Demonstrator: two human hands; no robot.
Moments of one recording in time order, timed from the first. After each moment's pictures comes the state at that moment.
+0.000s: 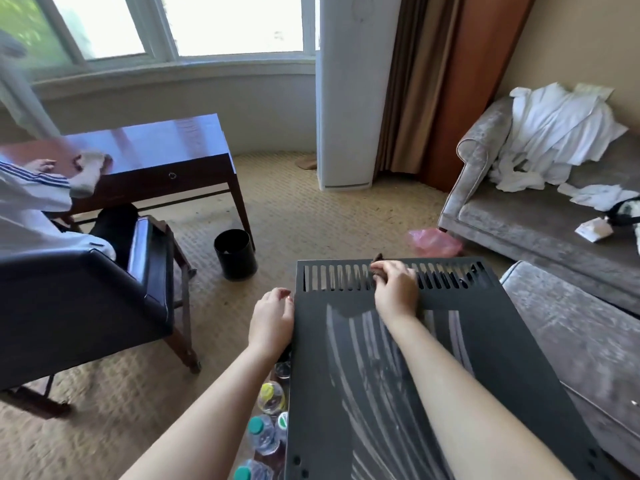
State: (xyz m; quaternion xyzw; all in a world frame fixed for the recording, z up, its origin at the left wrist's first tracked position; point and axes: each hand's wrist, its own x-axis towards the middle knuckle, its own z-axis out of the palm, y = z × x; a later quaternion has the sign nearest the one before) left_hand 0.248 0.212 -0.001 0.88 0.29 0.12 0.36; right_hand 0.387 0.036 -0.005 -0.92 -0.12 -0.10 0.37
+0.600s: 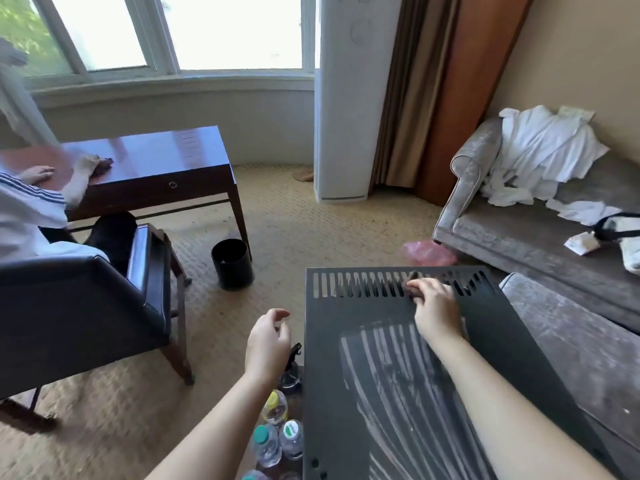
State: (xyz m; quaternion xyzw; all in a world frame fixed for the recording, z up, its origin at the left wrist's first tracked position) left_hand 0.212 0.218 -0.007 0.84 0.31 0.15 0.41; right_hand 0.382 -0.023 0.000 -0.95 -0.14 -0.11 0.27
